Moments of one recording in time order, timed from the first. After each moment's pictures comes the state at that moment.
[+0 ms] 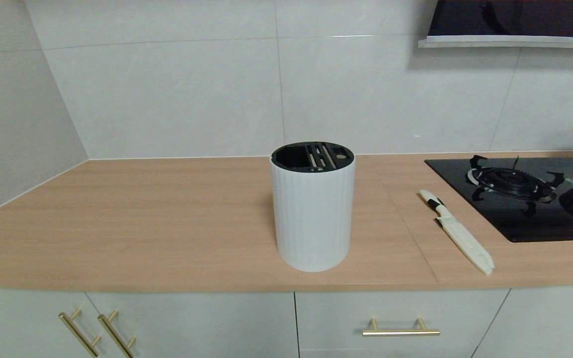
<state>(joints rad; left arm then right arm) 0.00 0.00 0.00 0.00 0.01 0.00 0.00 0.00 0.00 0.00 0.00 0.01</state>
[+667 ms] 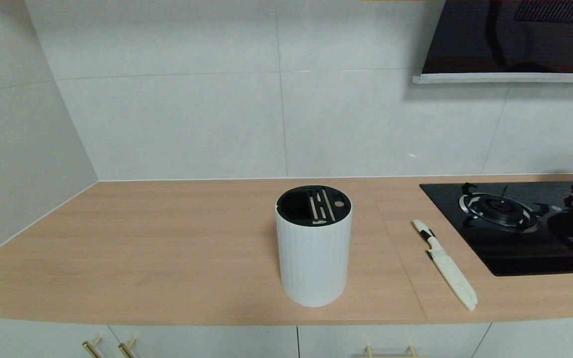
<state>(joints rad) 0.00 0.00 0.00 0.00 0.01 0.00 0.00 0.00 0.00 0.00 0.00 0.01</state>
